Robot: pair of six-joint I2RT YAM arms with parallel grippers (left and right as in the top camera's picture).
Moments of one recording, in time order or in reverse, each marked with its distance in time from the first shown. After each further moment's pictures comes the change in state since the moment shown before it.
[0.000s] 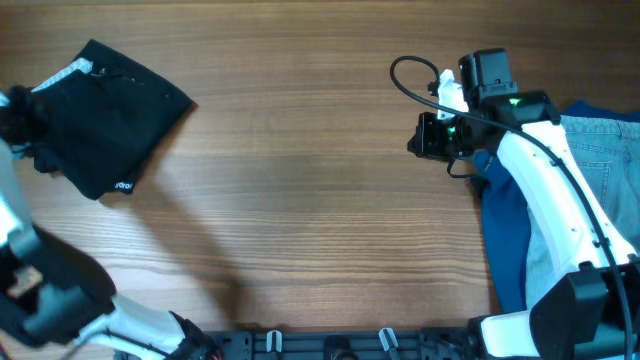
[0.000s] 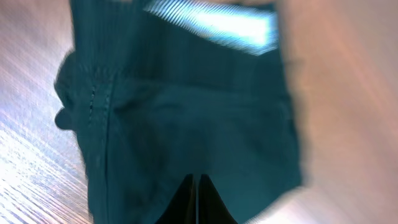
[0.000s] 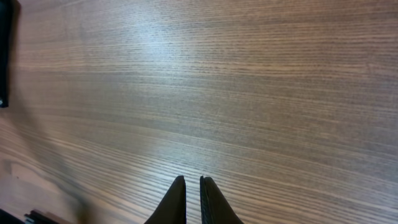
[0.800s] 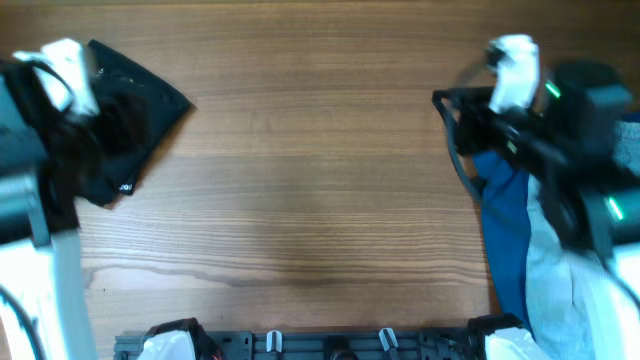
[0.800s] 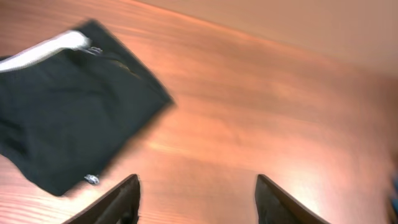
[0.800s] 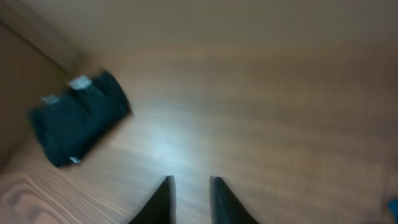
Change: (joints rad) left arm -0.441 -0.639 0.000 -0.363 -0.001 0.210; right arm 0.000 -0.490 0.069 0.189 0.002 -0.052
